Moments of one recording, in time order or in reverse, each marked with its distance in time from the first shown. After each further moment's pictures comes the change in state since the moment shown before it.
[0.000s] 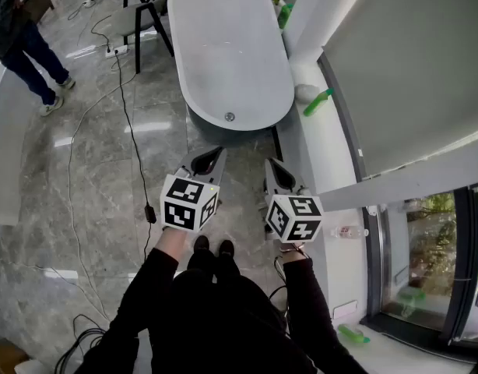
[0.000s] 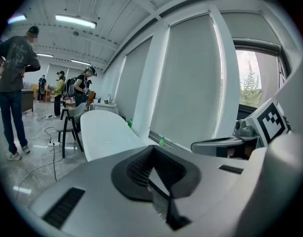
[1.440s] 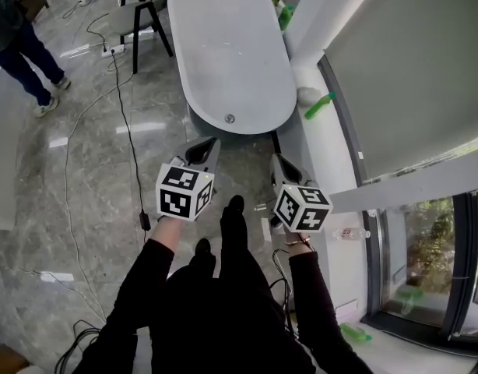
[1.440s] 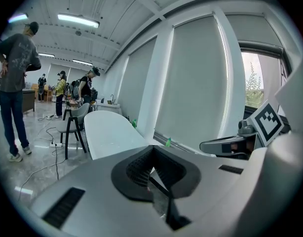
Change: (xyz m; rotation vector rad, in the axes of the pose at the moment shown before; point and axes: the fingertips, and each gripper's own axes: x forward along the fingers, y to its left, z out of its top) left arm 0.004 0.060 0.009 -0.002 -0.006 0.010; right arm 0.031 -0.002 0.012 0.051 0.024 -0.064
